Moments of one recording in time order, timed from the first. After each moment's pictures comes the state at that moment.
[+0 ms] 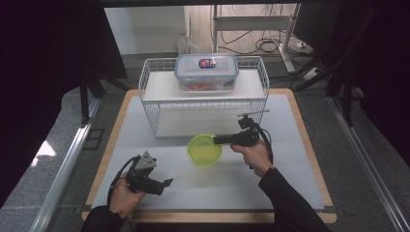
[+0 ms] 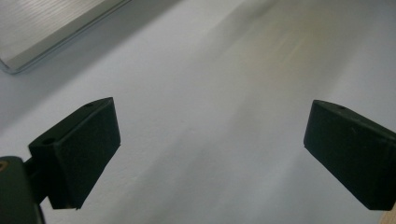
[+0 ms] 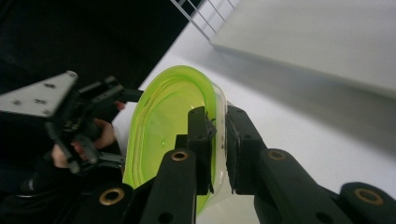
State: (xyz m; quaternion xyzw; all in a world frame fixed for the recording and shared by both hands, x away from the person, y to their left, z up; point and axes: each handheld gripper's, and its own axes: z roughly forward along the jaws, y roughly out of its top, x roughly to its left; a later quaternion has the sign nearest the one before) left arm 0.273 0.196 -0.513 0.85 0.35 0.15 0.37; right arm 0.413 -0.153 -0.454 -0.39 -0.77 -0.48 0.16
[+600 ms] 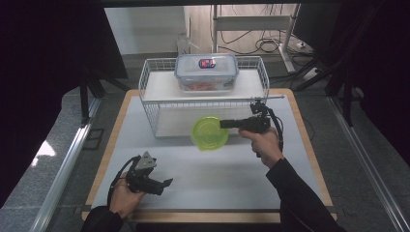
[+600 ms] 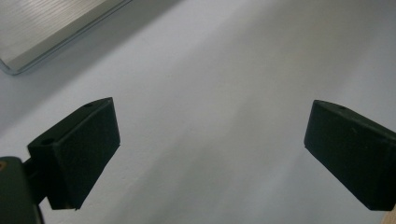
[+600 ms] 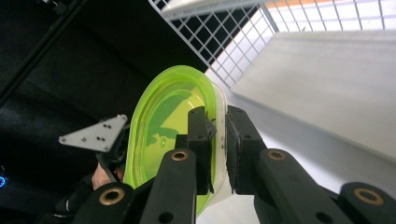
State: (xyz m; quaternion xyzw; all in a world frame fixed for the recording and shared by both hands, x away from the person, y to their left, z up) left arm 0.273 0.196 -0.513 0.85 0.35 0.15 0.37; right arm 0.418 -0.171 -0.400 -0.38 -0.74 -0.53 0.15
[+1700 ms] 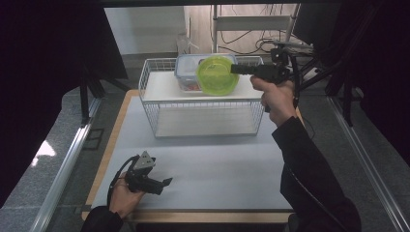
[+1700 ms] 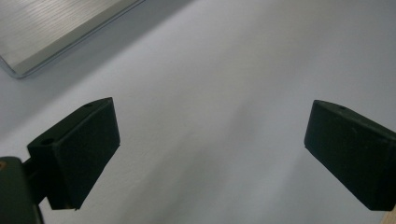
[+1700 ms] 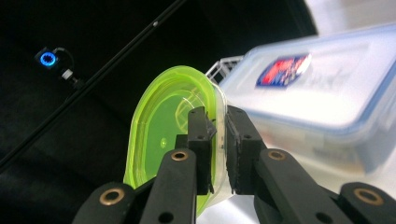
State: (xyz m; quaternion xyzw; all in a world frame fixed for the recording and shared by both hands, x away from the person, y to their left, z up) left arm 0.273 0.198 -0.511 0.84 0.35 0.15 0.38; right arm 0.453 -0.183 -0.265 -0.40 -0.68 -0.61 0.08
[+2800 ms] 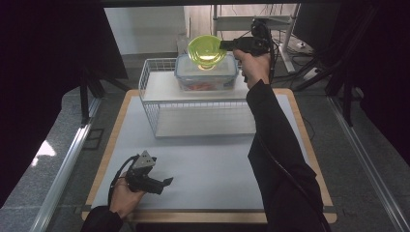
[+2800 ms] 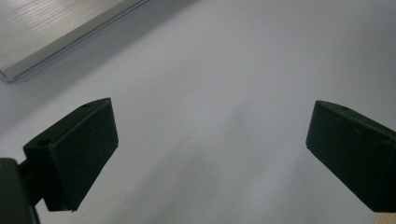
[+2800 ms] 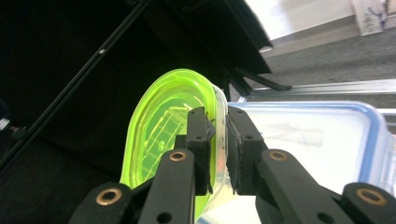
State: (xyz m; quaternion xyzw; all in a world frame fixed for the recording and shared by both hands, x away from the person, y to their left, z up) left arm 0.274 0.197 -0.512 0.84 0.35 0.14 0.39; right arm 0.539 -0.137 -0.250 -0.50 -0.65 -0.57 0.04
